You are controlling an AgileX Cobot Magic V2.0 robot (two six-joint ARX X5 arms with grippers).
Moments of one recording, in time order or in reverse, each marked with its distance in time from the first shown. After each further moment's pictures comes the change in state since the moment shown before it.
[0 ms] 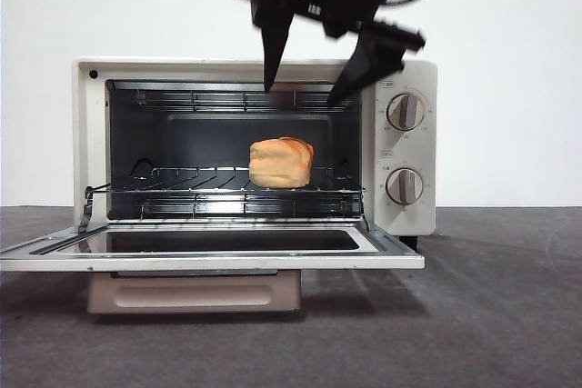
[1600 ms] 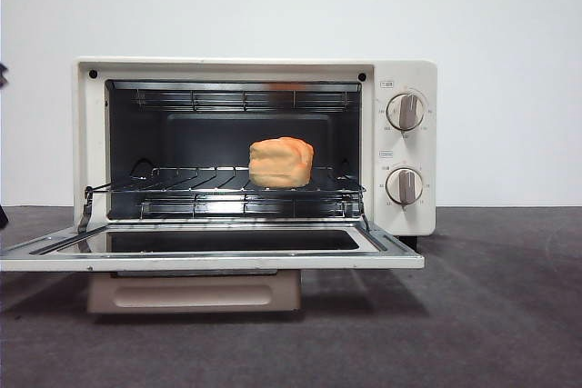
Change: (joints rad) left arm 0.517 0.719 -0.251 0.709 0.388 -0.047; right arm 0.095 -0.752 -0.301 -0.385 -0.002 -0.227
